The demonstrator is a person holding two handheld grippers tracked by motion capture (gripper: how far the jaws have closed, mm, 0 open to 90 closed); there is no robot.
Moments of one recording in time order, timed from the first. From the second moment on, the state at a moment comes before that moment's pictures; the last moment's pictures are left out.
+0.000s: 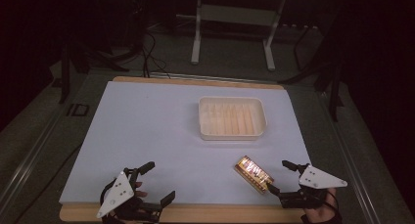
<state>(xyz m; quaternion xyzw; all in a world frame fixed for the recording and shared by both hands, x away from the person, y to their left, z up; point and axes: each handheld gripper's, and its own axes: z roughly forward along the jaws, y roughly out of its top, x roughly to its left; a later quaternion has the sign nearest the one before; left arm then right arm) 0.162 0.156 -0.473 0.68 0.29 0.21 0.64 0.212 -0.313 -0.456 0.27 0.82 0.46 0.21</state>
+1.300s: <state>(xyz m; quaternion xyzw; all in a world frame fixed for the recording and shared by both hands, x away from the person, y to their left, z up) 0.163 0.154 -0.475 0.69 0.29 0.20 0.63 0.238 -0.284 -0.413 0.27 0.83 0.45 0.21</state>
